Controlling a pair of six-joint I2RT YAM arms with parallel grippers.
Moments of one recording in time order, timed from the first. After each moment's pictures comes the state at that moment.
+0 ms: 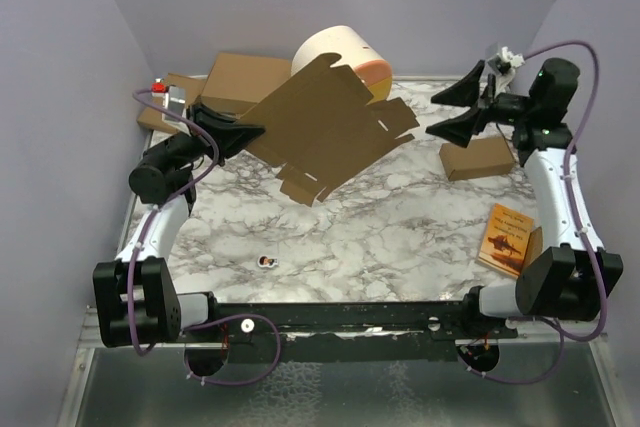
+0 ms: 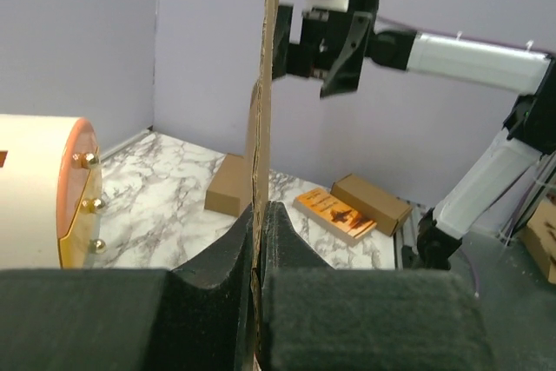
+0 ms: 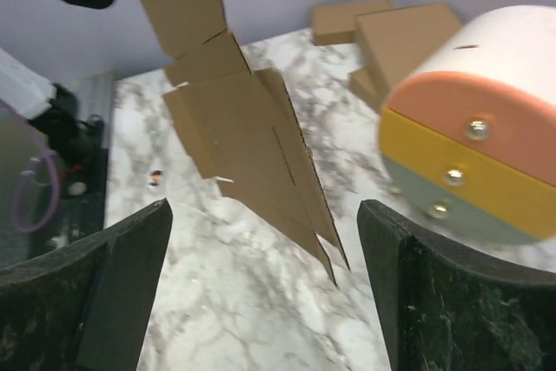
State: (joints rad) left arm 0.08 1.27 0.80 1.49 1.12 -1.21; right arm -0.11 1.37 1.21 0.13 -1.47 0.11
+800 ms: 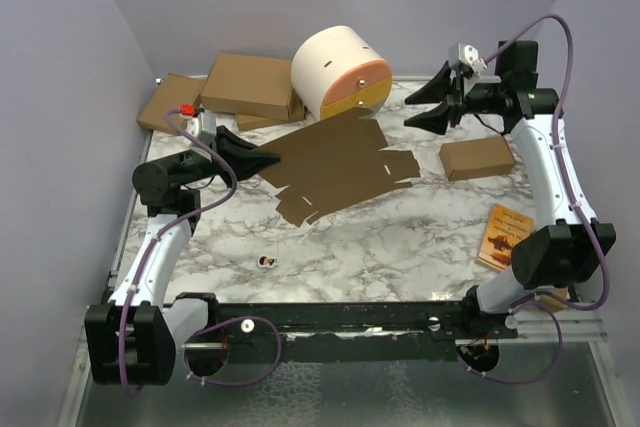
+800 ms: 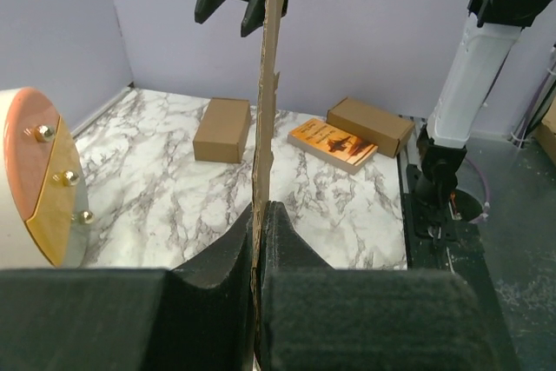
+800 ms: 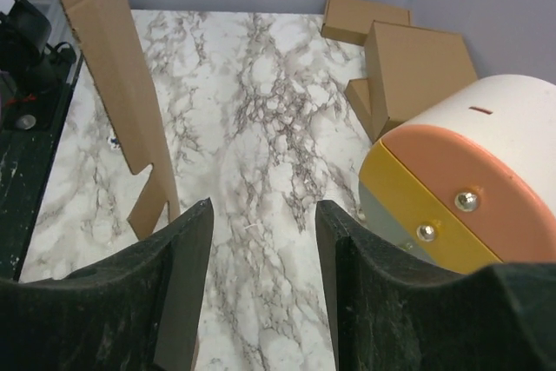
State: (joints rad) left arm -0.02 1.06 0.72 1.10 1.27 -0.79; right arm 0.03 1.56 1.68 -0.71 -1.39 -0.74
